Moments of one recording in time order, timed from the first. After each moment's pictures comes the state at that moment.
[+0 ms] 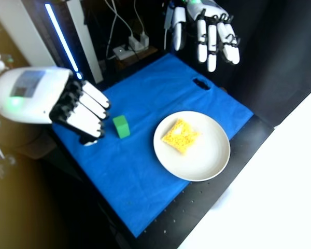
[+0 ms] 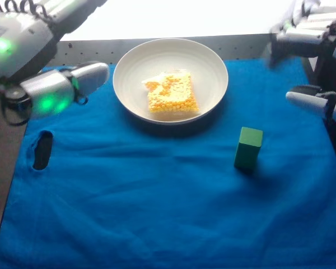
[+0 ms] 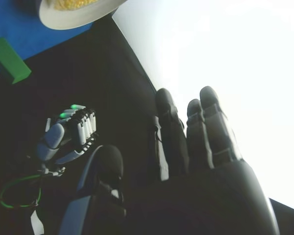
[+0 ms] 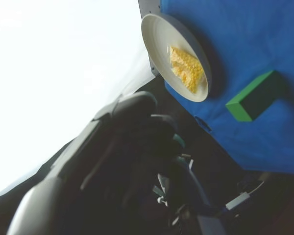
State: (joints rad) left arm 0.78 -0.84 0.94 -0.18 -0.96 1.21; right arm -0.74 -0.78 0.98 -0.18 0.77 -0.81
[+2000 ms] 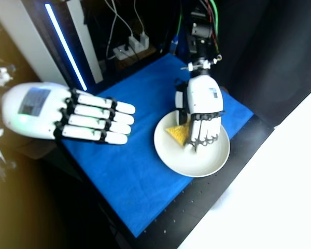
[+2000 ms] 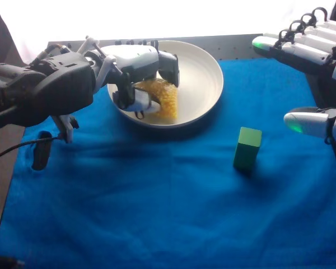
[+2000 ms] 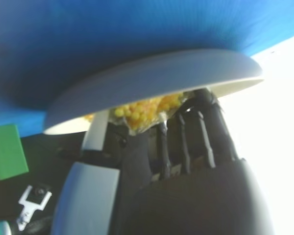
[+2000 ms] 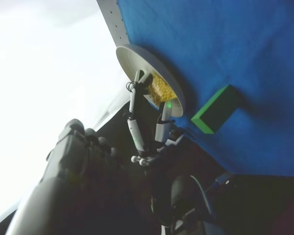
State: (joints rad) left arm 0.51 -1.36 1.48 -0.31 -0.20 1.27; right arm -0.82 -0.79 0.97 -0.12 0.76 -0.81
